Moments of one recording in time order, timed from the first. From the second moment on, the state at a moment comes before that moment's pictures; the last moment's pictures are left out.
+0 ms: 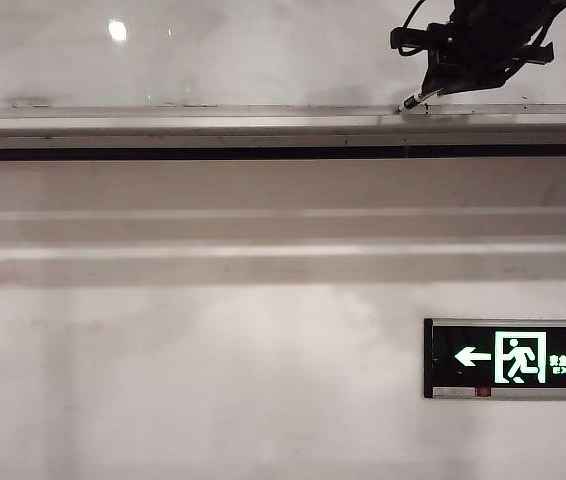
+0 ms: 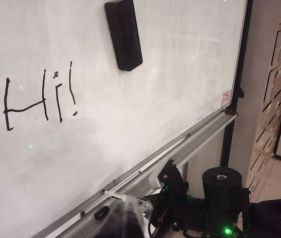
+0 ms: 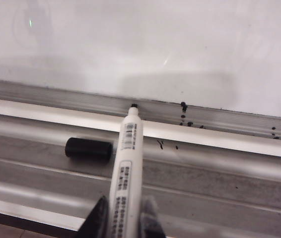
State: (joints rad) left arm -0.52 1.24 1.77 -0.42 0.38 0.08; right arm 0.28 1.54 1.14 0.27 0.07 0.07
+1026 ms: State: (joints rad) left arm -0.52 1.24 1.77 -0.42 0.38 0.08; right arm 0.28 1.53 1.14 0.20 0.08 0.07
